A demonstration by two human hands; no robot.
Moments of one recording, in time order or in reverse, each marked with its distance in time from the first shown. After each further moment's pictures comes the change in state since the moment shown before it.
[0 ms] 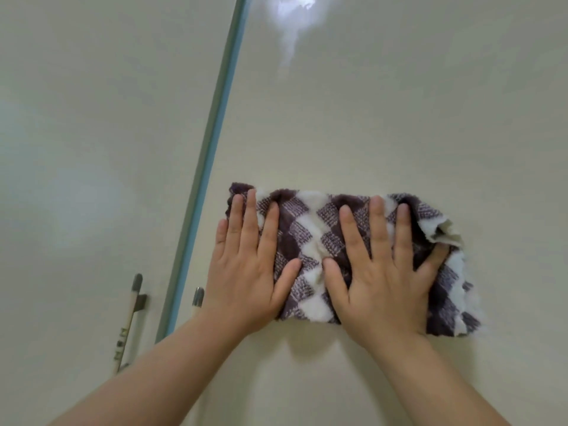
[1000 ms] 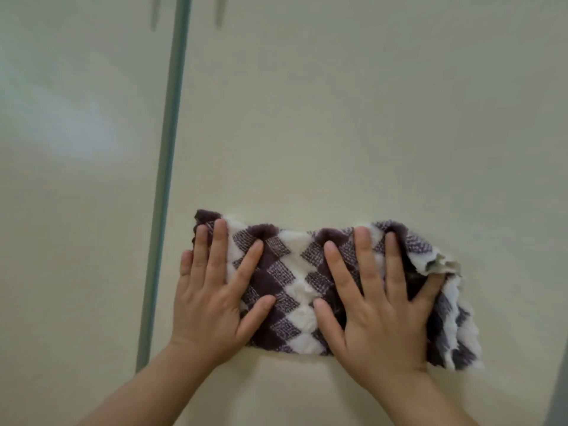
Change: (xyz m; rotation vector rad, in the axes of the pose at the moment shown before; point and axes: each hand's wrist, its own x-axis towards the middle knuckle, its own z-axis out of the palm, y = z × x) left_hand -0.512 0.008 0.054 0.038 -0.140 0.005; right_hand -0.503 -0.060 0.013 -0.061 -0.038 -0.128
